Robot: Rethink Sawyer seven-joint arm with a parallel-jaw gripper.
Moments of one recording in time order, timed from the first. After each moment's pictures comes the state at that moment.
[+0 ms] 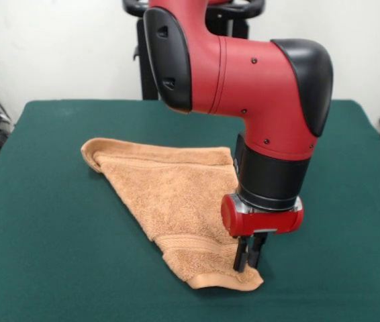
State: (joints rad) arm -0.03 -0.23 -0.05 1.15 -0.16 0.44 1.57
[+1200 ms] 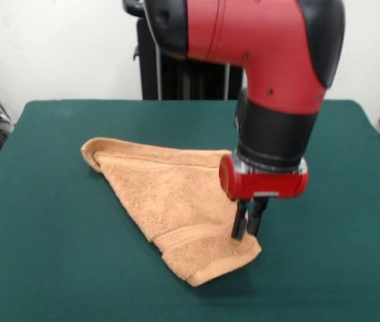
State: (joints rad) arm -0.03 -0.38 -0.06 1.21 -0.15 0.54 1.57
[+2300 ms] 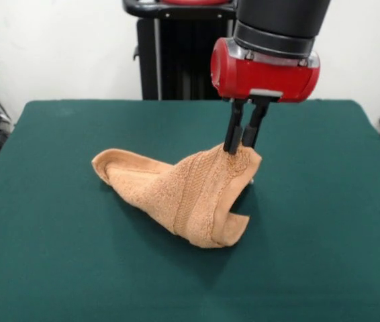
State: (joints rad) arm -0.04 -0.59 -0.06 1.23 -0.15 0.80 1.57
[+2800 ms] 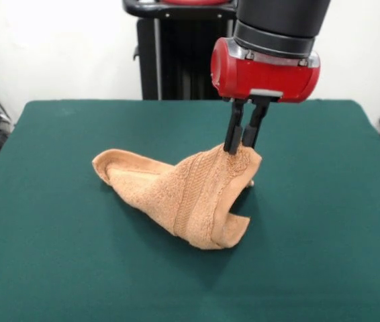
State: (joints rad) arm -0.04 -0.59 -0.06 1.23 -0.15 0.80 1.57
